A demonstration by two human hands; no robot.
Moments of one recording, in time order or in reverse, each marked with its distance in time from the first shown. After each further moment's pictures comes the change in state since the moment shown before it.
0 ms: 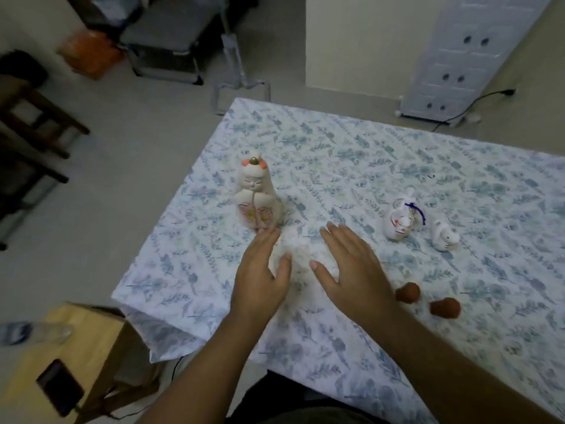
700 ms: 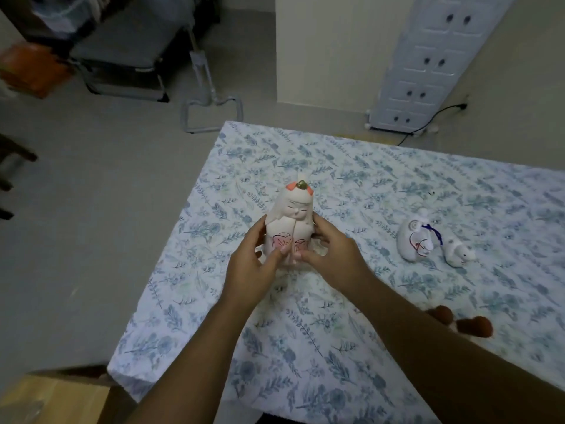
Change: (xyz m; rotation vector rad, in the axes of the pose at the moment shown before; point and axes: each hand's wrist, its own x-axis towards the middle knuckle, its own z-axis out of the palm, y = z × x) left_hand 0.111 -0.044 -0.056 -0.410 -0.209 -0.076; right_hand 0.112 -0.068 0.020 0.609 0.021 0.244
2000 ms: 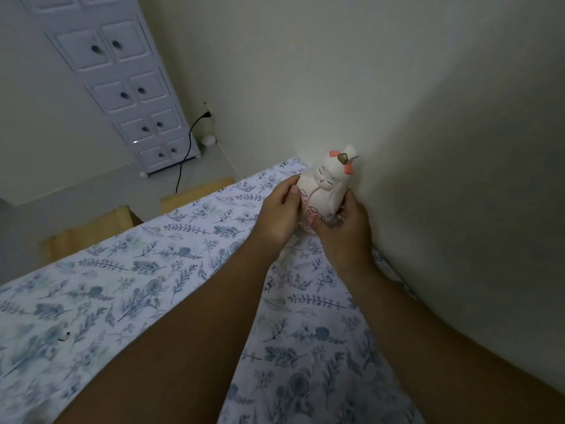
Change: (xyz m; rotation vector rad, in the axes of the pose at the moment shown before) left_hand 0.093 0.232 0.783 -0.080 -0.797 0.050; right_hand -0.070 0.353 -0.622 0.188 1.143 0.145
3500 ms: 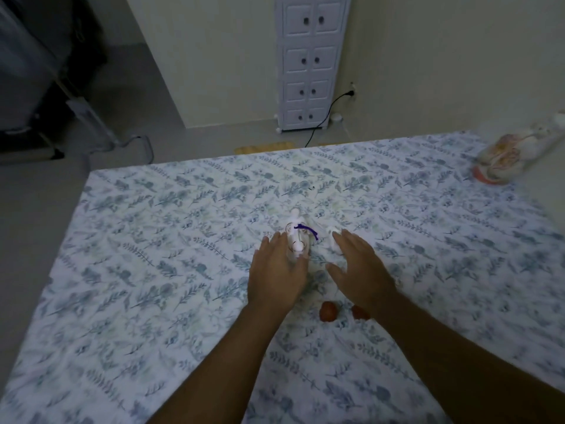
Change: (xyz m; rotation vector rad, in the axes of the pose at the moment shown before) left_hand -0.450 -0.121 -0.314 0.610 0.437 -0.155; right_hand -0.411 -0.087 0.179 -0.778 -0.730 -0.289
